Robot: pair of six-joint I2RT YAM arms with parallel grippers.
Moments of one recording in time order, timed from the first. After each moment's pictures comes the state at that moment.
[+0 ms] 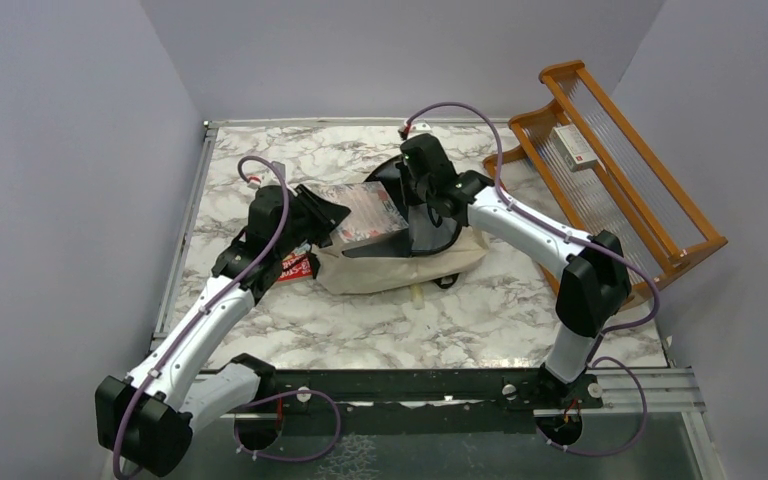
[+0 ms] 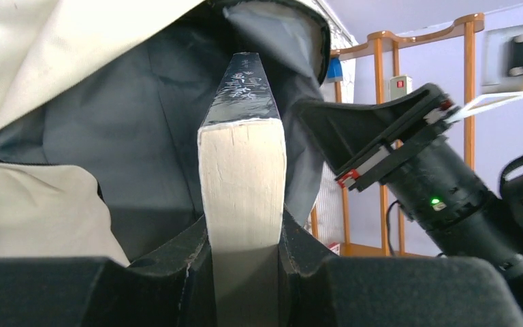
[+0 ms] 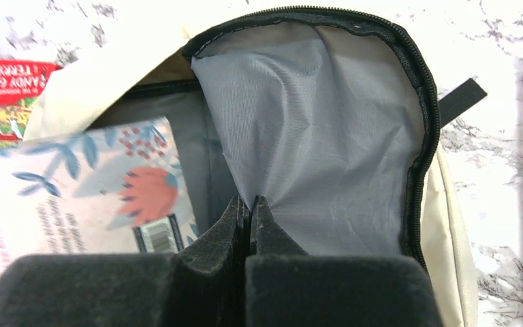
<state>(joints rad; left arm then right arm) -0.42 0.99 0.84 -0.22 0.06 -1.02 0.73 1.77 1.52 -0.39 0.31 0.26</state>
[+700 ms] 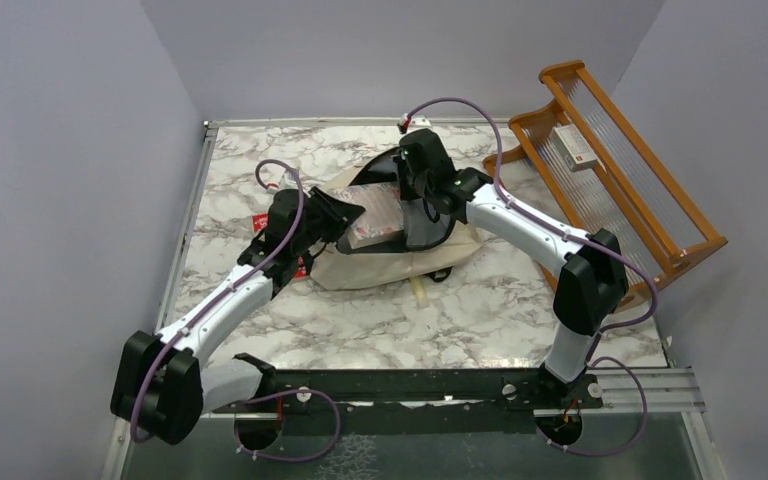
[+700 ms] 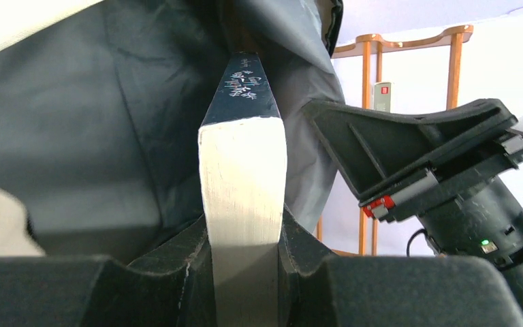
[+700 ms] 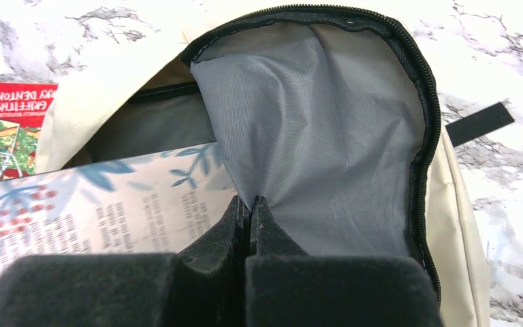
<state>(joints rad) -0.42 1.12 0.72 0.05 0.11 -1.16 0.73 1.79 1.56 -0.37 0.29 0.29</state>
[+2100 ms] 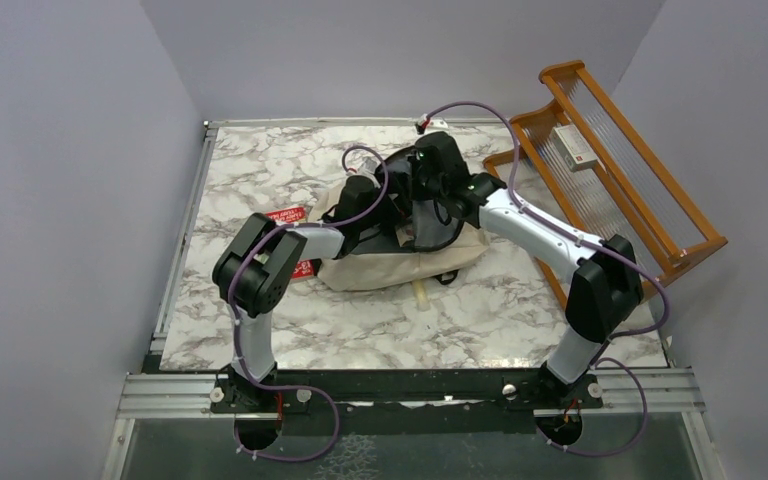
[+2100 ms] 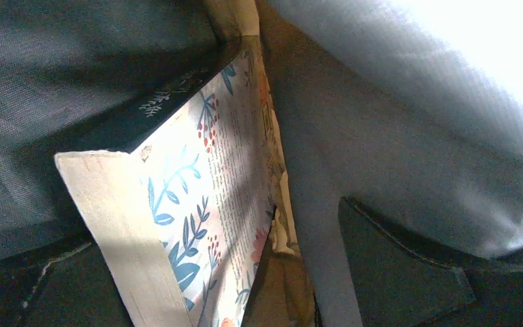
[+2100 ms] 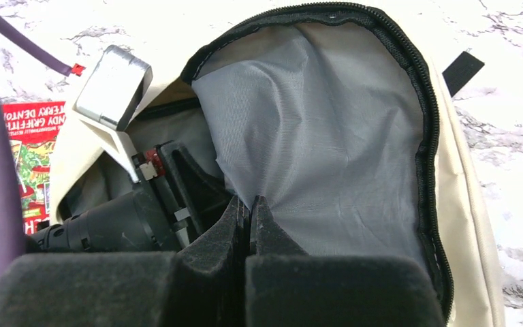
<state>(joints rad) -0.54 1.93 1.01 0.58 0.29 -1.09 0.69 1.72 1.46 -0.31 0.27 0.35</state>
